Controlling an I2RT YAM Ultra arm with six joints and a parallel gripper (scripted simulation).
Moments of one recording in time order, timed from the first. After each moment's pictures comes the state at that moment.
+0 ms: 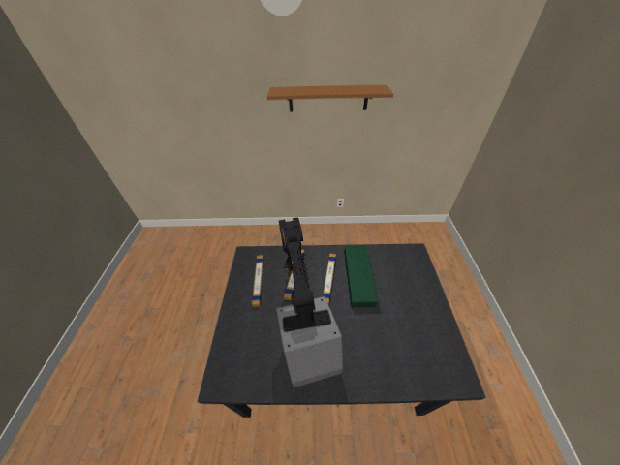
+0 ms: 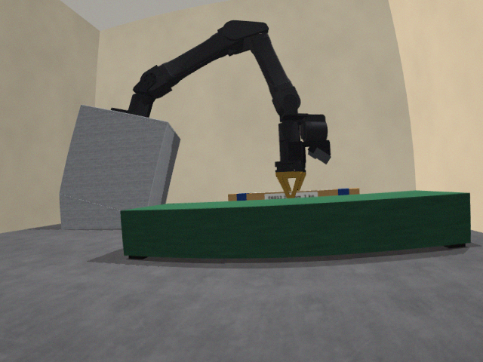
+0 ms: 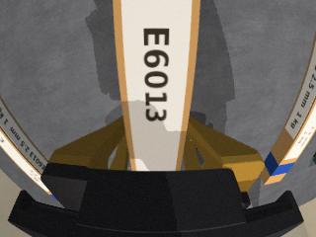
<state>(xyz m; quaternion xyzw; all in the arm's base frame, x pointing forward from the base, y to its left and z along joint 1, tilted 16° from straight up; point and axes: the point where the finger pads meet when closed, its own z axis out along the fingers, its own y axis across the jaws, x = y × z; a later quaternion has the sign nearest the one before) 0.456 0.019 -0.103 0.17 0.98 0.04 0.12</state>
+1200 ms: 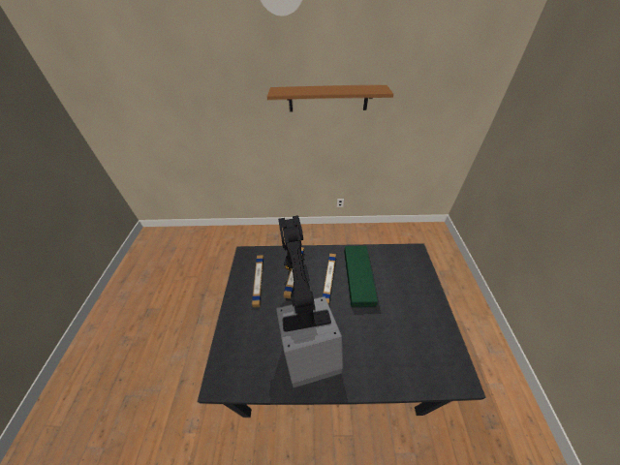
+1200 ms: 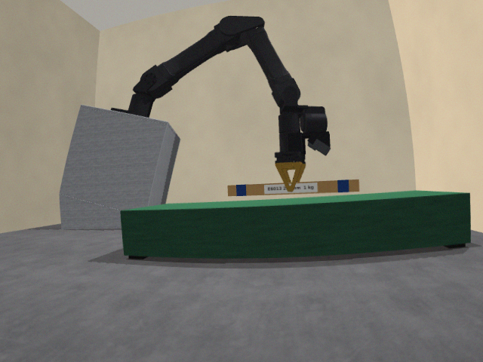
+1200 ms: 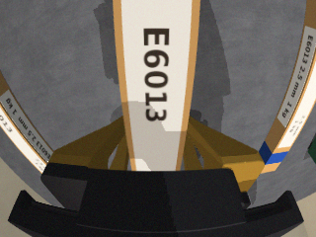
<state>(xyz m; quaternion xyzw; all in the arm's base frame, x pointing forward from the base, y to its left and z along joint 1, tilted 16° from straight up) 0.450 0.019 -0.081 0.17 0.98 0.04 0.12</state>
